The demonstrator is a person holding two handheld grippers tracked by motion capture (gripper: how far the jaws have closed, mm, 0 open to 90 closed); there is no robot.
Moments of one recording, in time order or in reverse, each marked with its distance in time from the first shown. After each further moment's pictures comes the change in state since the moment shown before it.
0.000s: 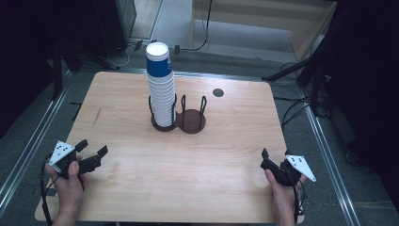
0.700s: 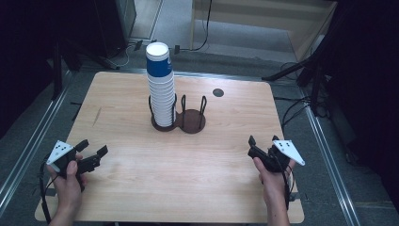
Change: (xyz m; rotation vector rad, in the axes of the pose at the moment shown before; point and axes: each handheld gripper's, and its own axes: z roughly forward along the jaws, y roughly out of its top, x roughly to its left) left arm 0.002 0.001 0.001 0.013 -0.021 -0.014; right arm 0.048 0.039 0.013 0.001 0.091 -0.041
